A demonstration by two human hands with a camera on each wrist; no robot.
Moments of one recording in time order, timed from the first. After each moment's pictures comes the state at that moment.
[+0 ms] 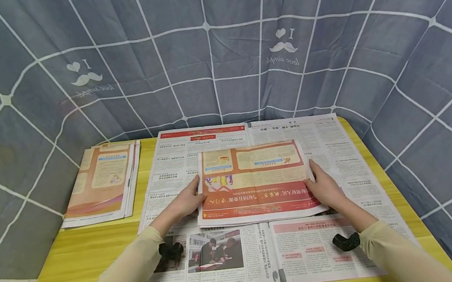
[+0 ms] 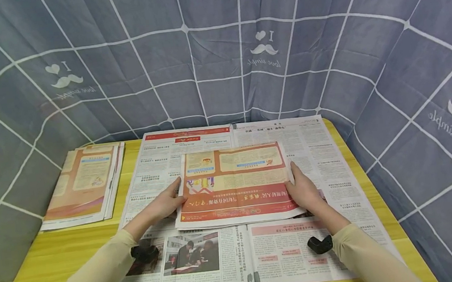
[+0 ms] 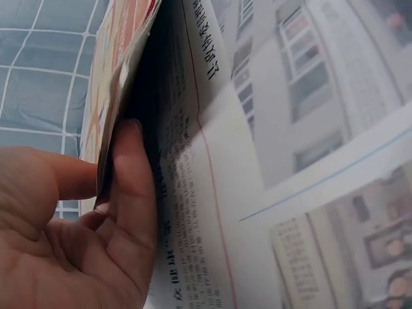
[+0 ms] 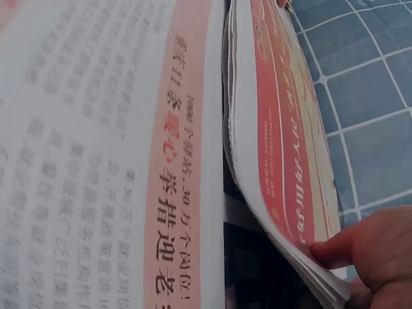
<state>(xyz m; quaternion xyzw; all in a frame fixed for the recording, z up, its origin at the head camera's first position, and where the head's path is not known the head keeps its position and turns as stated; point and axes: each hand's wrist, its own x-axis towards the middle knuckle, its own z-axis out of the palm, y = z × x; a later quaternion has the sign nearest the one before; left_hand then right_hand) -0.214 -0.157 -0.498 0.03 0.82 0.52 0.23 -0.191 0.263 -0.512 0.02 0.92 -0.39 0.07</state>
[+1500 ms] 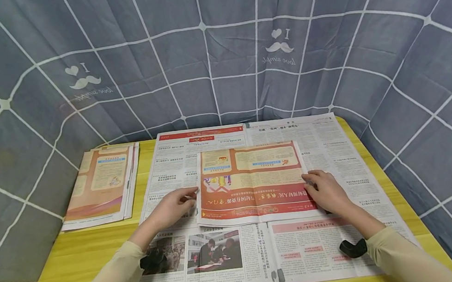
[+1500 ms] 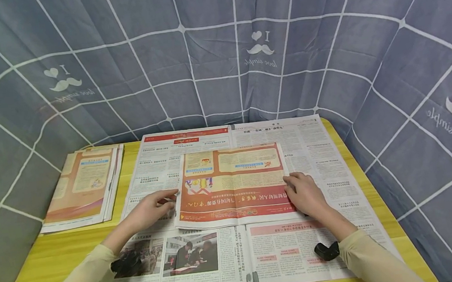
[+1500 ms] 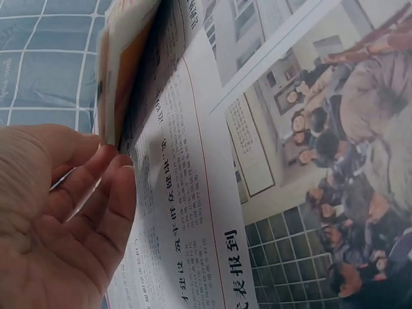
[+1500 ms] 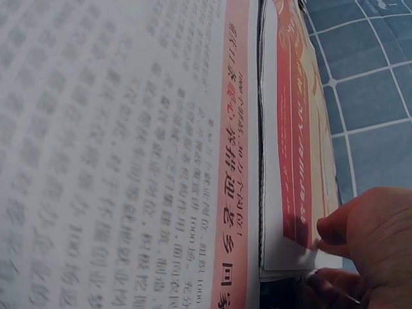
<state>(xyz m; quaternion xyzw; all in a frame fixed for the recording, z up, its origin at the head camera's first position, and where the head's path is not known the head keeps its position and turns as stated) -0.193 -0.192 -0.482 0.16 0.90 0.38 0.14 -0.173 0.276 -0.520 -0.07 0.96 -0.27 -0.02</state>
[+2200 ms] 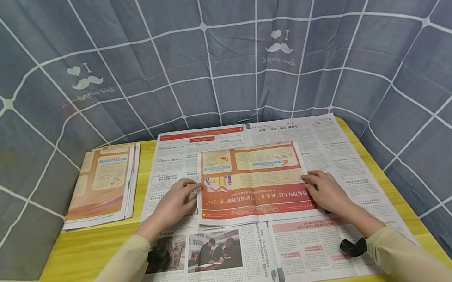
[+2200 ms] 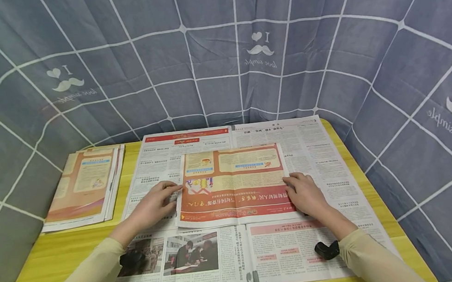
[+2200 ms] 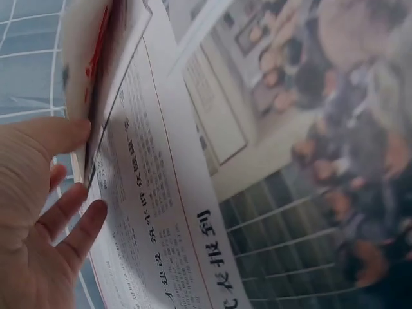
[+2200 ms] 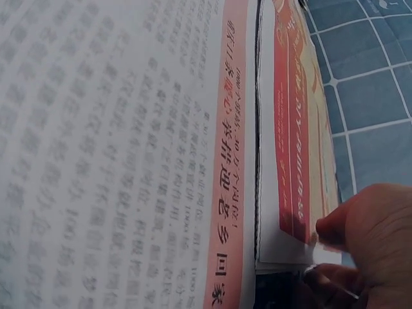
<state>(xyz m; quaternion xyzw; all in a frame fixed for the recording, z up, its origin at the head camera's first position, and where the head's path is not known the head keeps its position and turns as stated) -0.203 -0.188 -0.493 0.24 0.94 0.22 0.04 -0.173 0.277 -0.522 -0.08 0.96 -0.26 -0.01</state>
